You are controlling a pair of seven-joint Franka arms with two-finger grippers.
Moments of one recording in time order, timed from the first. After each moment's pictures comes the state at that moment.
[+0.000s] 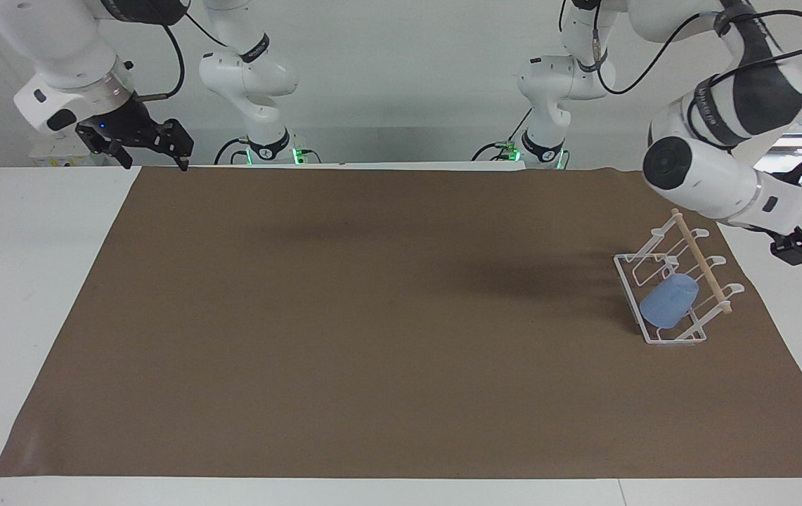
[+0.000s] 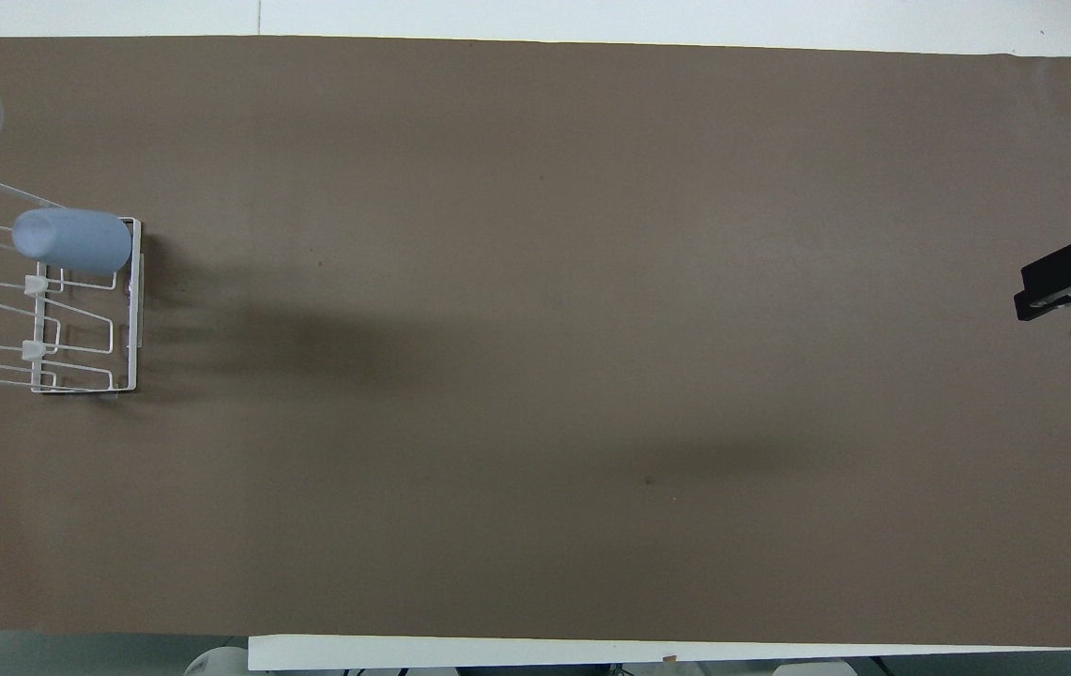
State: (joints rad) left arm -0.07 0.13 -0.02 -1.73 1.01 1.77 -1.51; right arm -0.06 0.01 0.03 -1.47 -0.04 1.29 -0.01
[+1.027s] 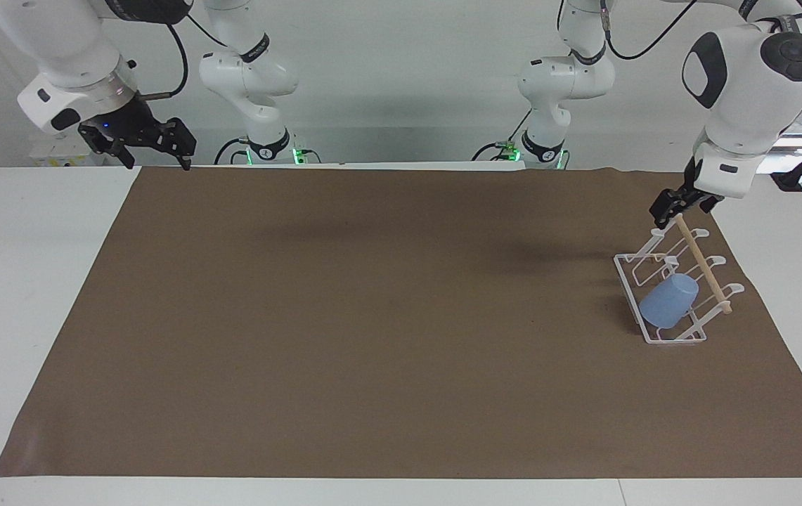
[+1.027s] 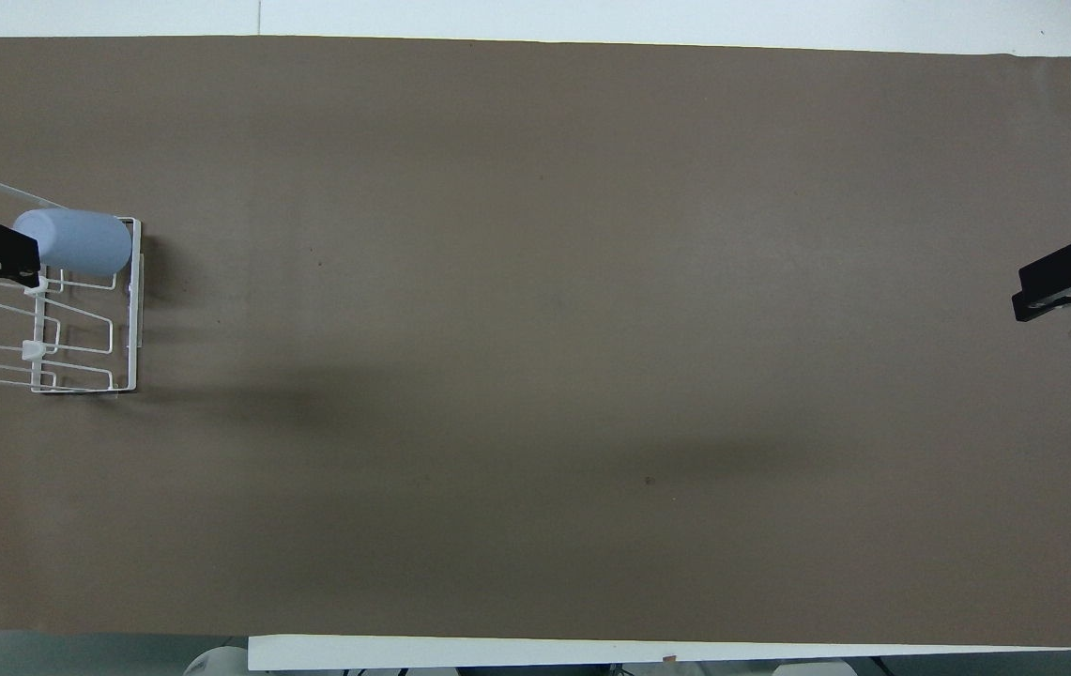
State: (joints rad) left arm -0.06 -0.05 -0.01 -1.75 0.12 1.61 -0.11; right arm -0.06 0.01 0.03 -1.47 -0.04 1.29 -0.02
